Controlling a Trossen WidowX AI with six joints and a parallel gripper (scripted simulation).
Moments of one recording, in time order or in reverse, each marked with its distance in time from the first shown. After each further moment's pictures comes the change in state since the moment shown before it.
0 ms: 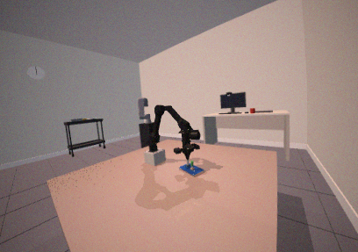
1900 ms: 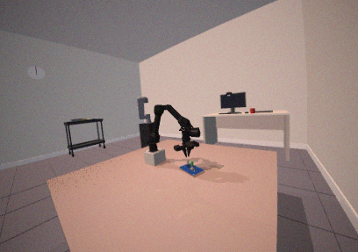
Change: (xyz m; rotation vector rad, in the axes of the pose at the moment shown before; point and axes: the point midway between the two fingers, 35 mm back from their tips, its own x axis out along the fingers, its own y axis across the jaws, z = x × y) arm -0.020 0.006 -0.012 -0.038 0.034 0.007
